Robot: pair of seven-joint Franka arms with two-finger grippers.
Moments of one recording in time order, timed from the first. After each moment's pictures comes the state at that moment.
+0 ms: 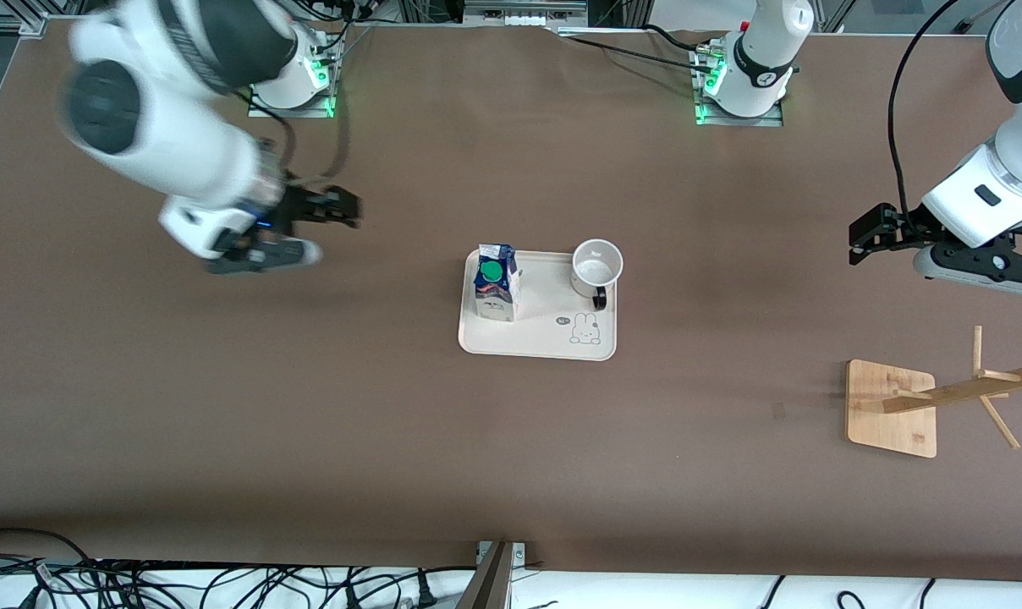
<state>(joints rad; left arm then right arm) -0.03 0.09 -0.04 -1.62 0.01 1.76 0.13 0.50 0.30 -0.06 -1.47 0.19 1.66 0.33</state>
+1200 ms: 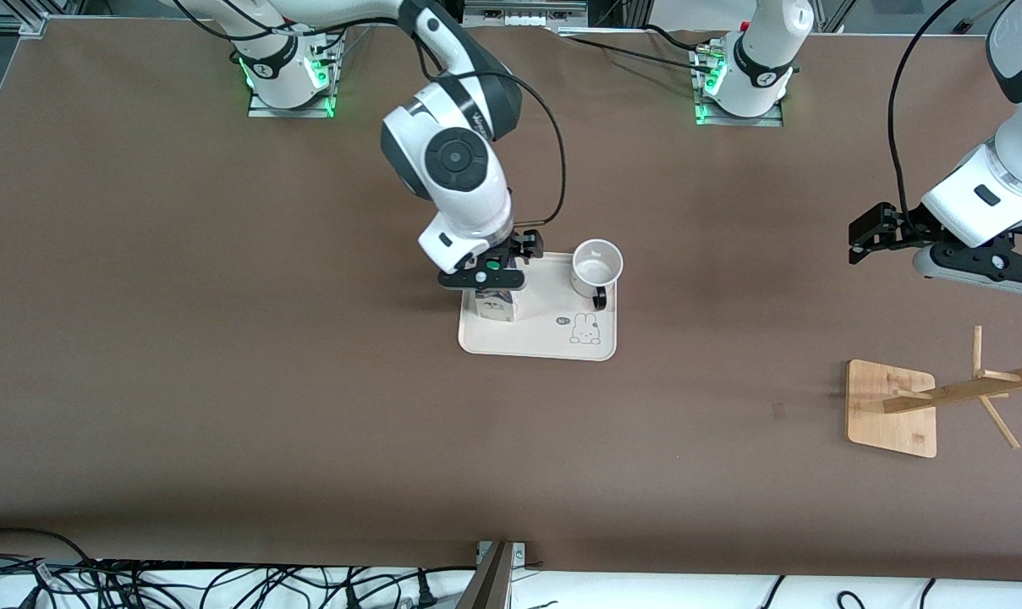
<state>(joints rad) -0.03 0.09 -0.04 -1.62 0.01 1.75 0.13 0.80 0.63 -0.06 -1.37 0.14 2.01 0.72</state>
